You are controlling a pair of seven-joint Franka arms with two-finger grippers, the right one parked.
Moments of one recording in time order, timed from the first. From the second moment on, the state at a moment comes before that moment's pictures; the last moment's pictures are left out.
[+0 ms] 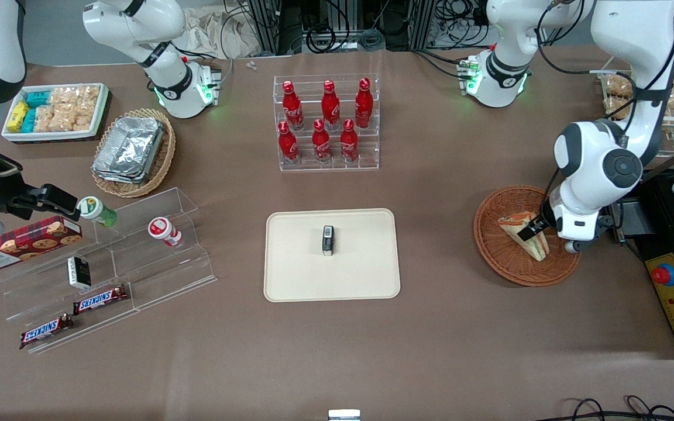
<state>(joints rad) -0.02 0.21 -0.01 -2.30 -0.02 2.51 -0.65</state>
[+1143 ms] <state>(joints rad) -0.02 0.13 -0.01 -2.15 -0.02 2.20 -0.71</state>
